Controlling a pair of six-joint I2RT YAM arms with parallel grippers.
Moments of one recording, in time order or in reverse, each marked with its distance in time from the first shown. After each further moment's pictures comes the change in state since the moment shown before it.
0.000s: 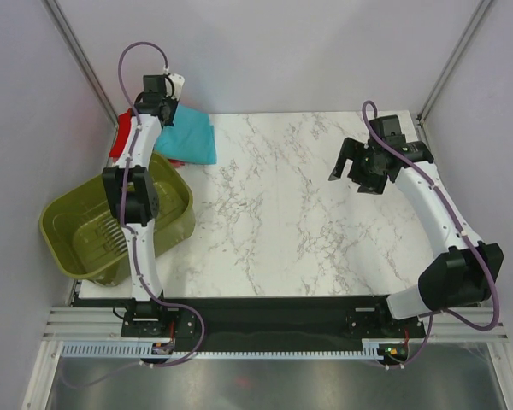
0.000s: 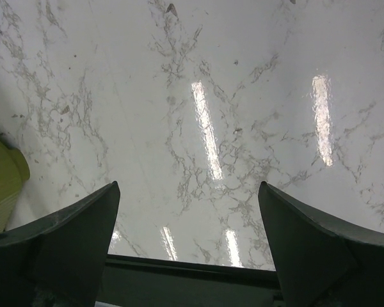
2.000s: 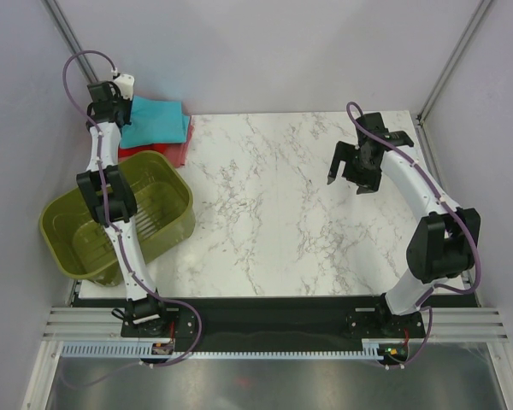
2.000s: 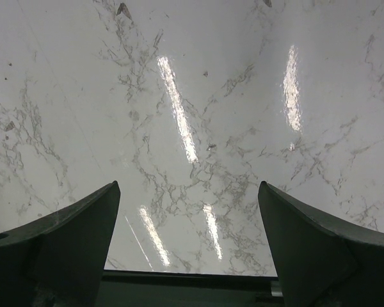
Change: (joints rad) left arm 0.287 0.108 0.060 0.216 0.268 0.085; right arm 0.001 0.208 0.070 -0.027 0.064 -0.048
